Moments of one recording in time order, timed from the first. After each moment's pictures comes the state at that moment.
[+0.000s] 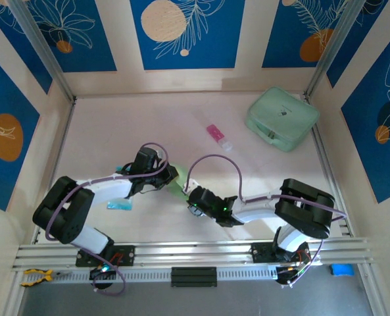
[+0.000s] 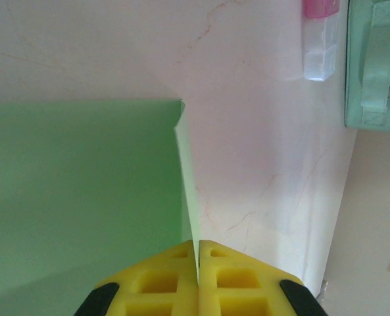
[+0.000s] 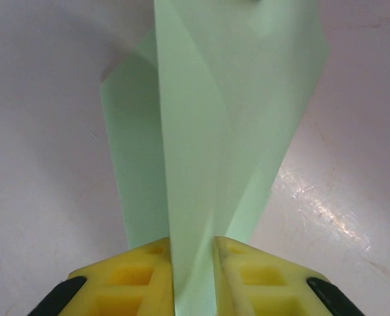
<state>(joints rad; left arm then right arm) -0.55 1.50 0.62 0.15 0.38 -1.10 1.14 1.57 0.57 0.20 0.36 0.18</state>
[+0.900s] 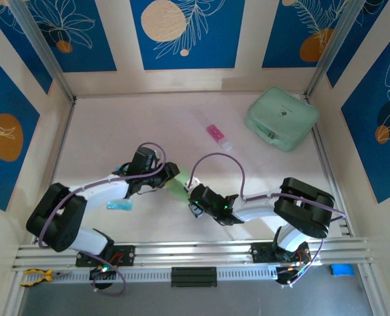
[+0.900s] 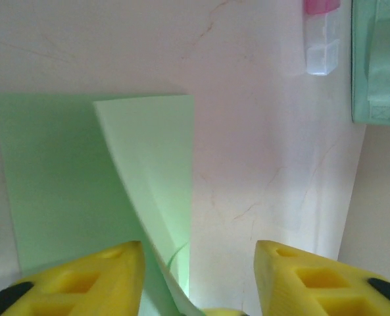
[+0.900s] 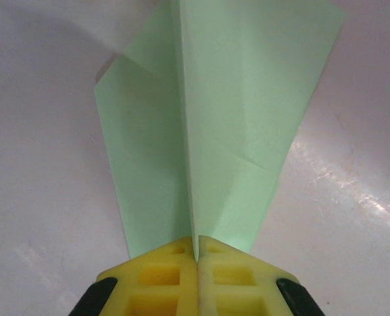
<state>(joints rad) -0.55 1.40 0.63 0.03 0.34 -1.05 1.10 1.58 0.56 0.21 0.27 0.29</state>
